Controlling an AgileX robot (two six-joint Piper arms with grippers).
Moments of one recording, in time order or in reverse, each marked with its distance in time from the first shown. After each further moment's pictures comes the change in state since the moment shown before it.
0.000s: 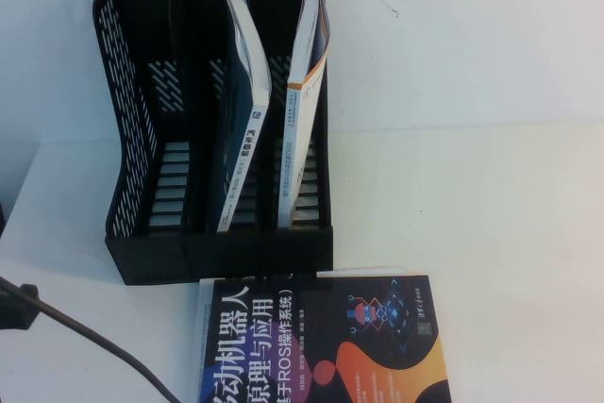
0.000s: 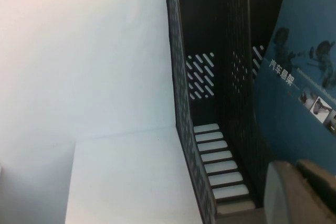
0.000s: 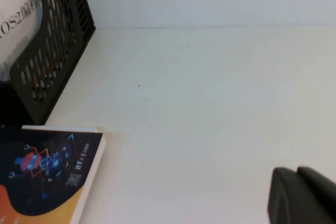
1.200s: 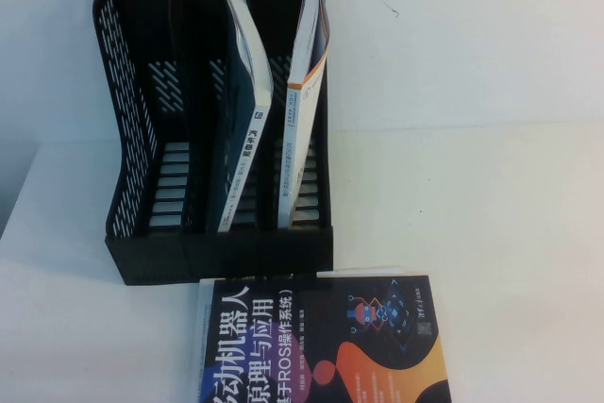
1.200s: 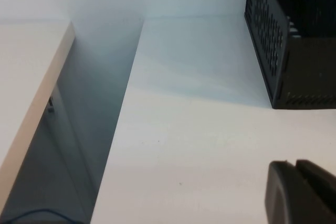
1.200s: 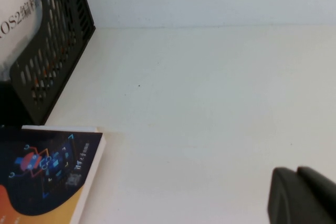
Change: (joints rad) right arm 0.000 0.000 0.000 0.000 0.000 0.002; left arm 0.259 -0.685 0.439 0.001 0.355 -0.006
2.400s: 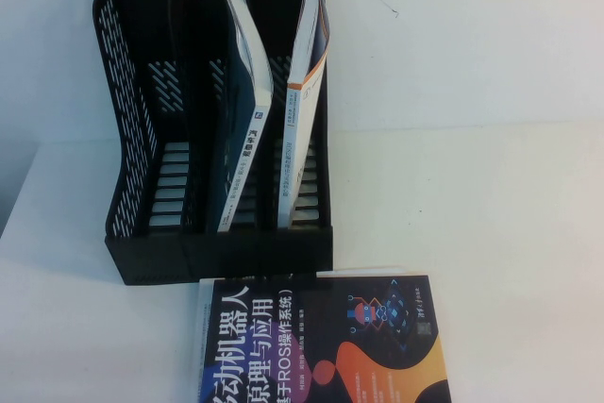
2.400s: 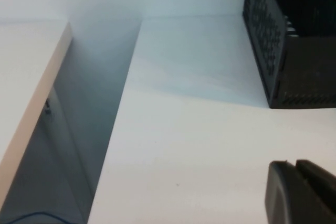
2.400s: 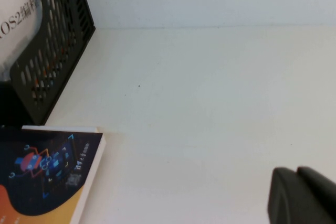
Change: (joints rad) right arm 0.000 0.000 0.000 0.000 0.000 0.000; left arm -0.056 0.000 0.000 0.104 -0.001 -0.105
